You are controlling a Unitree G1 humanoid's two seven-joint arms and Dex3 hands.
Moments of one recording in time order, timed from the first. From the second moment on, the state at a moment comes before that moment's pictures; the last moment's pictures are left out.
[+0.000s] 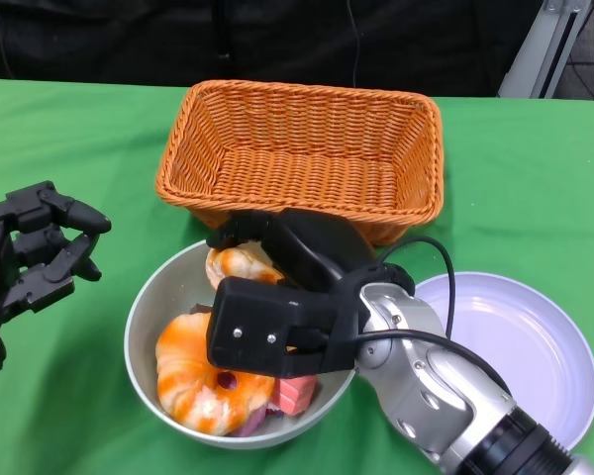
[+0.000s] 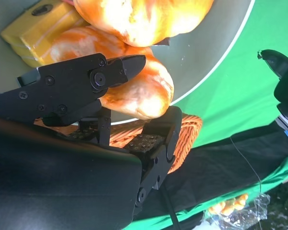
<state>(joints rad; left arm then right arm) -0.41 0.27 0.23 0.80 -0.12 -0.56 -0.30 -0.57 0.10 0.60 0.33 -0.64 0.27 -0.01</state>
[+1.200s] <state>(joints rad) -0.42 0.28 0.21 0.83 -0.08 -0.60 -0.27 -0.53 0.05 0.44 0.15 -0.51 0.27 0.11</state>
